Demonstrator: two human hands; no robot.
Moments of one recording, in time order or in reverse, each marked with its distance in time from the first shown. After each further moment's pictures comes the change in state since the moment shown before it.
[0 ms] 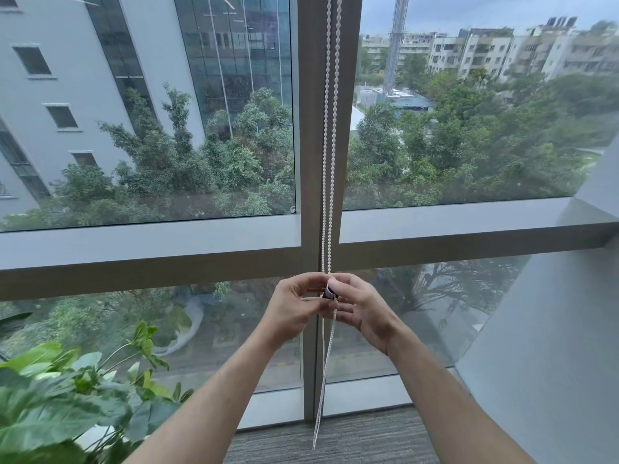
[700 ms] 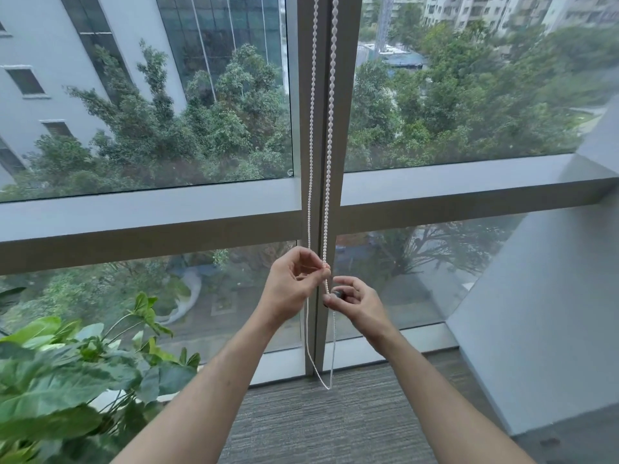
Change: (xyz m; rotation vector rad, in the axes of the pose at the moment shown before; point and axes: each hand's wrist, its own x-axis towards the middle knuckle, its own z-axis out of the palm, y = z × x) left_hand -0.025 -0.012 -0.010 0.124 0.112 -0.018; right_hand -0.011 0.094 -0.004 -0.180 0.233 -0.037
